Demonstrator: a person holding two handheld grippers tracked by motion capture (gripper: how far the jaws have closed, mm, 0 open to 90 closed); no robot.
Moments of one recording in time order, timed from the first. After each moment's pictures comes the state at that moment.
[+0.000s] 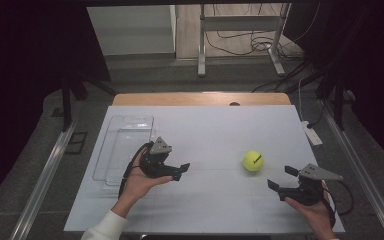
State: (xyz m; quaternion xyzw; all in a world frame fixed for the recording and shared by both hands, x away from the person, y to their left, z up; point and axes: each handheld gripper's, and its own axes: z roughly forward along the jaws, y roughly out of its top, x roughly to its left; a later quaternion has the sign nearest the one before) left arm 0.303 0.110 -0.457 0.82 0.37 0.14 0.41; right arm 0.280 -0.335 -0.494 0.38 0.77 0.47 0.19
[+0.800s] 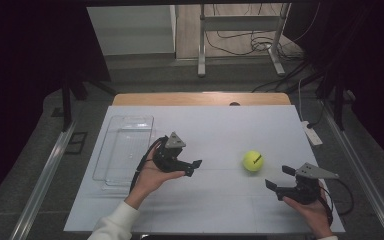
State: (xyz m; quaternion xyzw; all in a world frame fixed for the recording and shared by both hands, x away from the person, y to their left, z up) left arm 0.320 0.081 -0.452 0.83 0.35 0.13 0.41; right arm 0.285 -0.332 -0.498 0.38 0.78 0.46 0.18
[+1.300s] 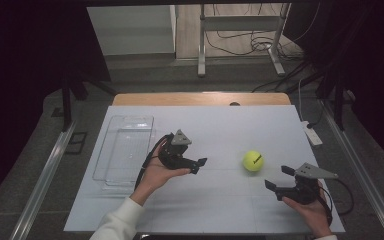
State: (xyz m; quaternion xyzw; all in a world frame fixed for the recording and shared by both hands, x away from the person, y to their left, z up) left arm 0.329 0.065 -0.449 0.84 0.34 0.12 0.41; right arm 0.286 -0.331 -0.499 0.38 0.78 0.46 0.18
